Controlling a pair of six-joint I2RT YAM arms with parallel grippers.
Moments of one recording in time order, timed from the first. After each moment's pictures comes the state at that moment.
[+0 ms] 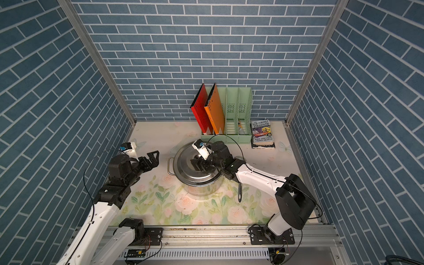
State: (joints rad) left arm -0.11 0.74 0.66 -0.31 0.05 -0.47; right arm 0.85 1.54 1.01 0.13 -0.23 -0.12
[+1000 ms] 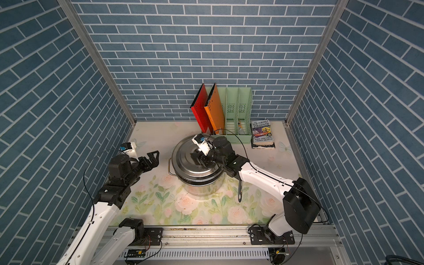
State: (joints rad) left arm -0.11 0.74 0.66 -0.31 0.05 -0.47; right arm 0.85 1.47 1.09 0.08 -0.25 -0.12
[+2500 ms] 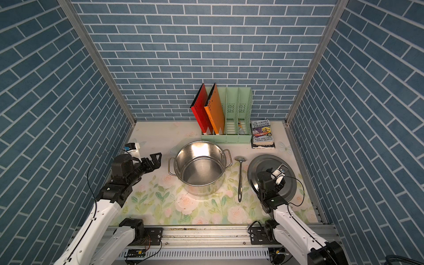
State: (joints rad) left arm -0.11 0.77 0.64 -0.31 0.10 -0.43; right arm 0.39 0.84 0.21 0.08 0.84 0.65
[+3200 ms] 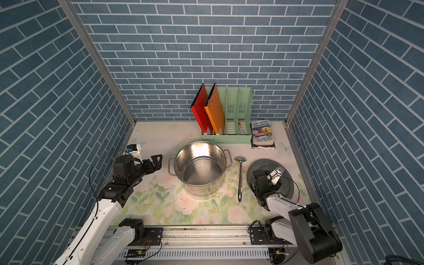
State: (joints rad) left arm -0.11 0.78 0.61 -0.31 0.10 -0.43; right arm 0.37 1.21 0.22 0.26 0.87 0.76
